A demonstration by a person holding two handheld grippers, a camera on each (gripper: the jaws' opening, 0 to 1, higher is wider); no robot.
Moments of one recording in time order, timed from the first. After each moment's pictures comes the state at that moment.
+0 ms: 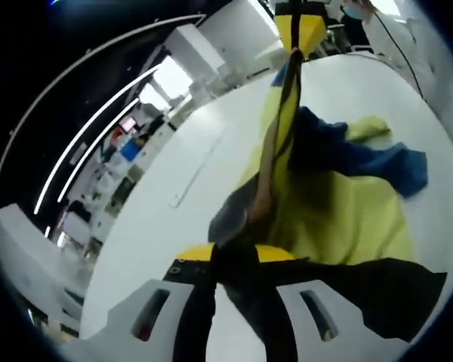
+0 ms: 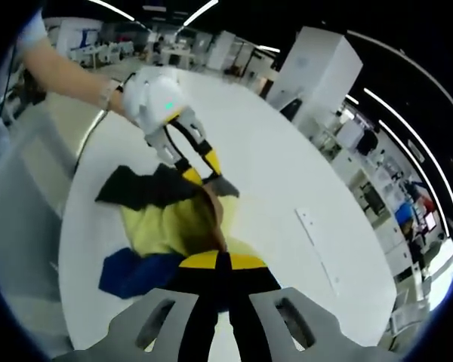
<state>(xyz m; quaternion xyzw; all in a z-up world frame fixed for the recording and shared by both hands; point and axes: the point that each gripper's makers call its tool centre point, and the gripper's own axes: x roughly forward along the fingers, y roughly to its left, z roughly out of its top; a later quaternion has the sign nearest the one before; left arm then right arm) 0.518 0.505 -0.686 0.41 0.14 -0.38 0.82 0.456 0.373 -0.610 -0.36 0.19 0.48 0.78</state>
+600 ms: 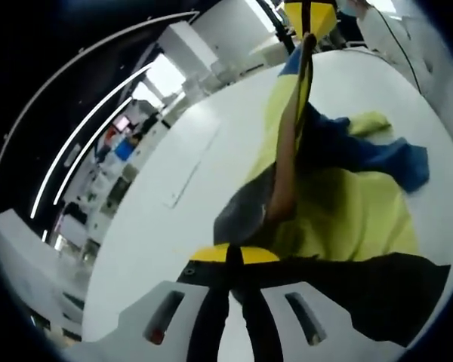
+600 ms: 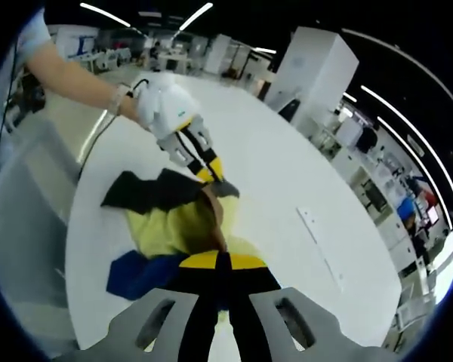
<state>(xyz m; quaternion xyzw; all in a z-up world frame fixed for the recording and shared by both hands) 0.523 0.506 -0.687 0.41 0.16 -0.39 0.81 0.447 0.370 -0.608 -0.34 0.20 0.48 0.78</state>
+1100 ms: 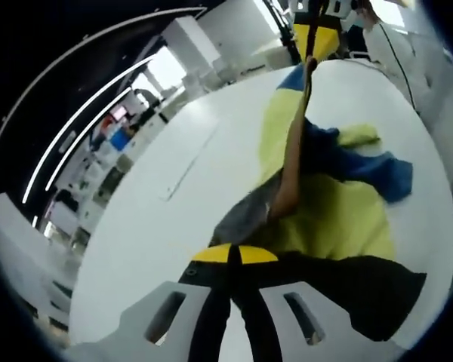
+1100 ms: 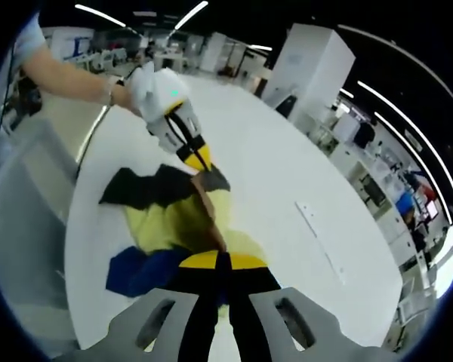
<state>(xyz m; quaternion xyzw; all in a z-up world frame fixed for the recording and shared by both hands) 0.499 0.516 -0.673 0.38 0.19 -0.40 0.81 0.447 0.363 -0.614 -0.34 0.20 0.47 0.79</state>
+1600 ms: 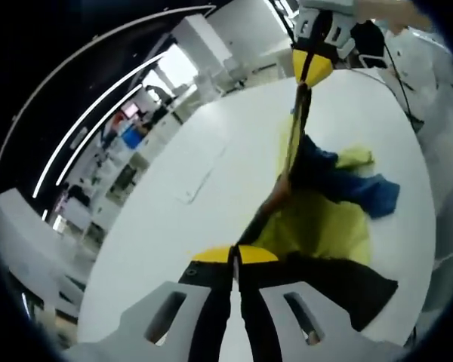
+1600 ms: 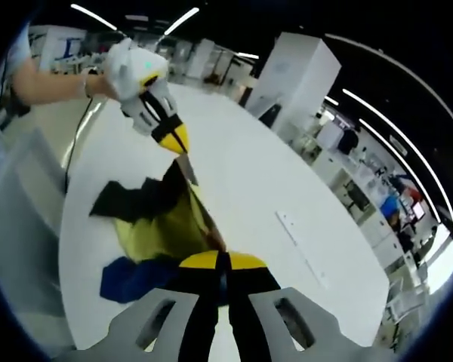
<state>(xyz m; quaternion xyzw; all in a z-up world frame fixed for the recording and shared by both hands) 0.479 0.523 -0.599 0.39 0.17 -0.35 0.84 0.452 0.357 -0.575 -0.34 0.17 0.44 0.82</state>
